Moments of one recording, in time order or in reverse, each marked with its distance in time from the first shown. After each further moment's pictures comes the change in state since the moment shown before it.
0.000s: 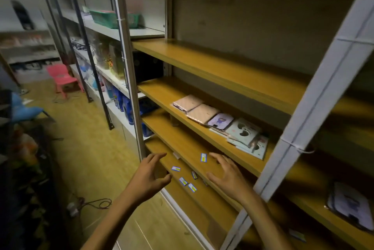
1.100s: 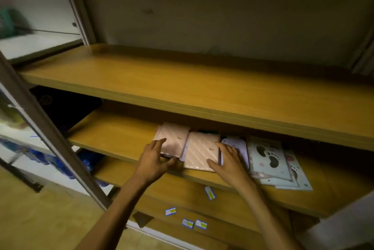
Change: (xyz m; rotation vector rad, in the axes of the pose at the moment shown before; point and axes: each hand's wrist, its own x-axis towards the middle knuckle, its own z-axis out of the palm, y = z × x) left_hand 0.405 -0.114 0.041 0.008 -0.330 0.297; right_hand 0.283 0.015 0.032 -0.145 0.395 0.498
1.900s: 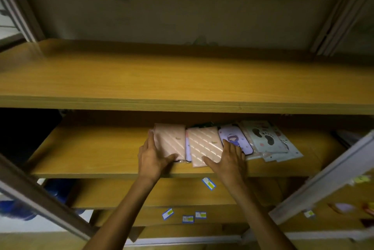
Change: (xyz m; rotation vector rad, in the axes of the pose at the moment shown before) left_hand 0.052 -0.049 0.003 -0.189 -0.066 -0.016; right_hand -0.013 -0.049 0.063 -0.334 0.356 0.437
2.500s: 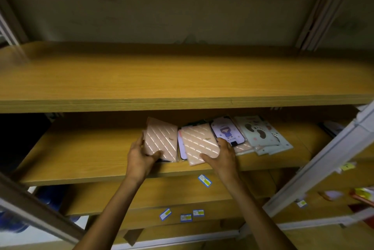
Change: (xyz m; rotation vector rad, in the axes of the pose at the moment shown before) left_hand 0.010 -0.014 -0.012 -0.320 -0.032 -0.068; right_hand -0.002 -0.002 0.002 0.498 -0.045 0.126
